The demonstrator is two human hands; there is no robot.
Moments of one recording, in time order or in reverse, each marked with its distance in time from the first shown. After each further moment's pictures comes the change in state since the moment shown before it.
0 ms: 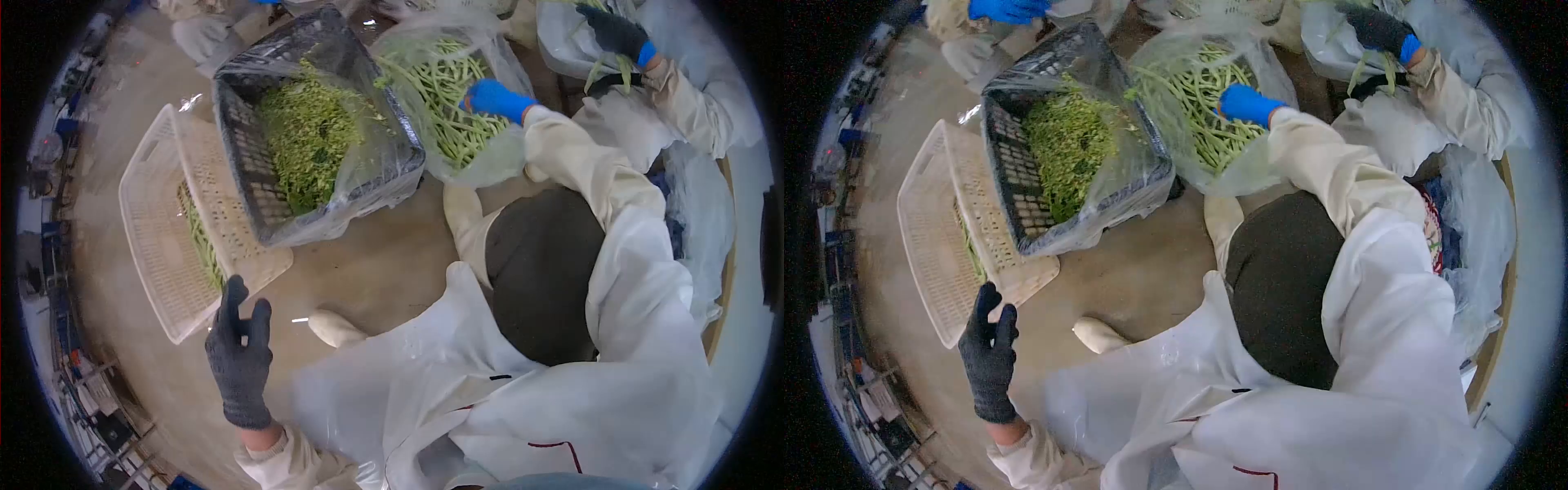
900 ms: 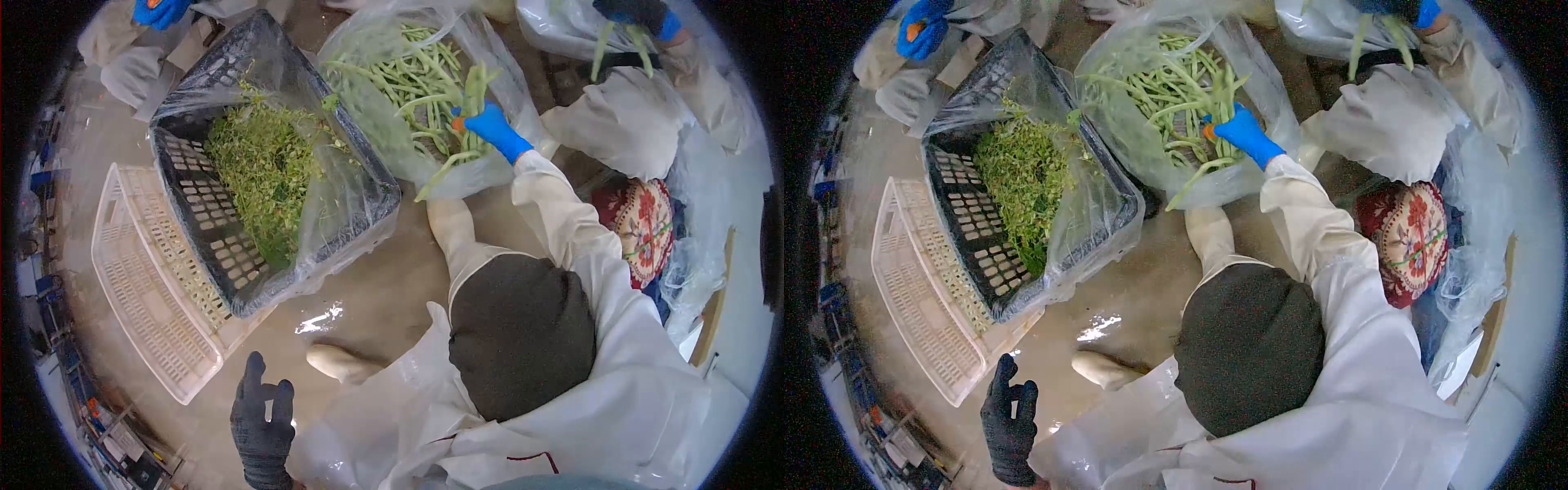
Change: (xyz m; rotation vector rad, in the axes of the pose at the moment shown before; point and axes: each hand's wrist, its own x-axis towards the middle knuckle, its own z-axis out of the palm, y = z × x) left_hand 0.029 -0.009 0.034 0.290 -0.389 -0.018; right_hand -0.029 0.059 0.100 0.829 0.503 0.245
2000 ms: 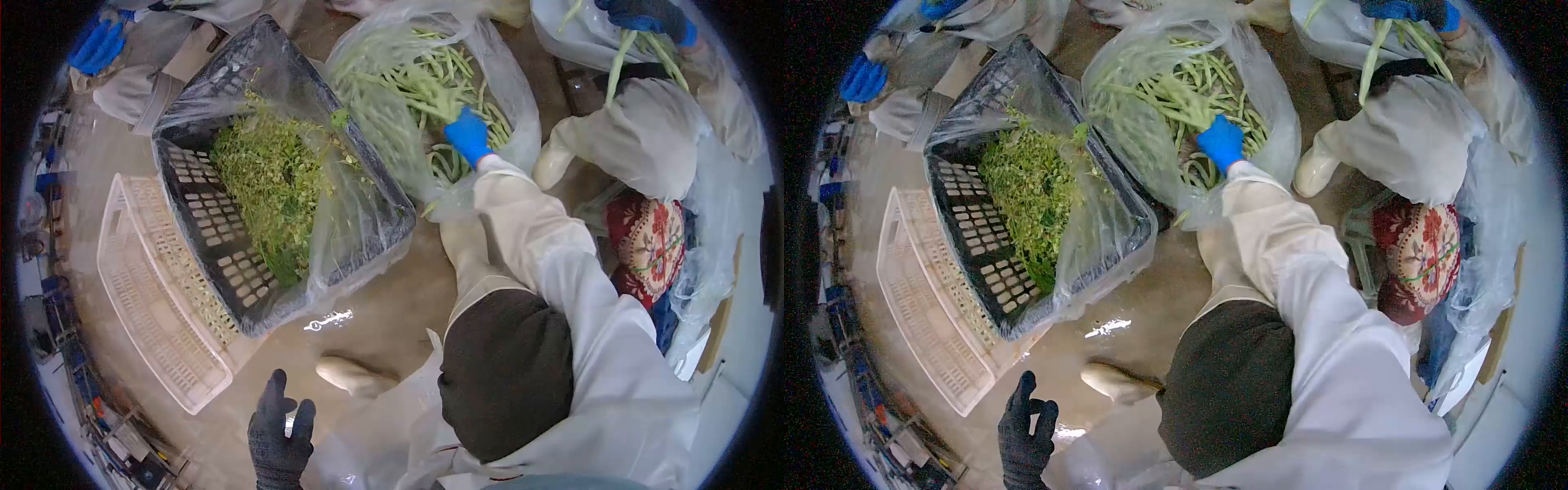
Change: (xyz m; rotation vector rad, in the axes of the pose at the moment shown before) left_hand 0.010 0.009 0.008 -0.042 -0.046 0.076; right_hand 0.040 0.006 0.077 -0.696 0.260 0.240
